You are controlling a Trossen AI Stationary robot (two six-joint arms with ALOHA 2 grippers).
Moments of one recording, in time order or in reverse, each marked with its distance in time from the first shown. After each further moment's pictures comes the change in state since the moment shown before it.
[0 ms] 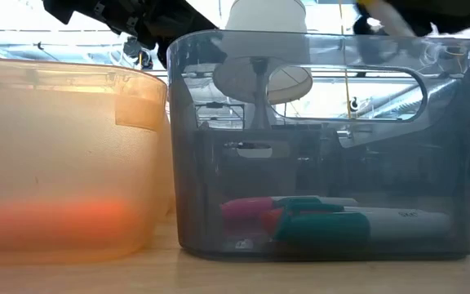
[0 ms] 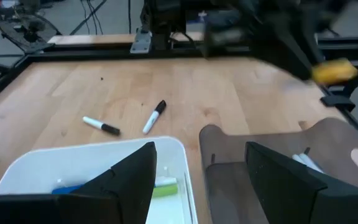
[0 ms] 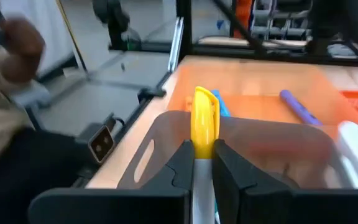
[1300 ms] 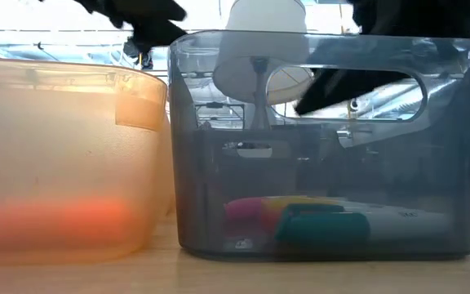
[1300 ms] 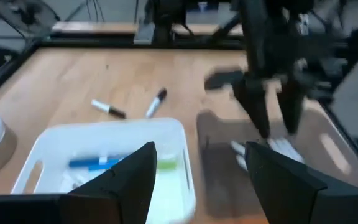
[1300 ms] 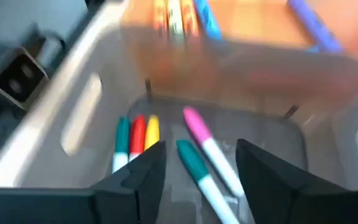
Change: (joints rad) left arm -0.014 -0.186 0.001 -0.225 0.001 -0.055; right arm -0.055 0.301 0.368 -0.505 0.001 0.039
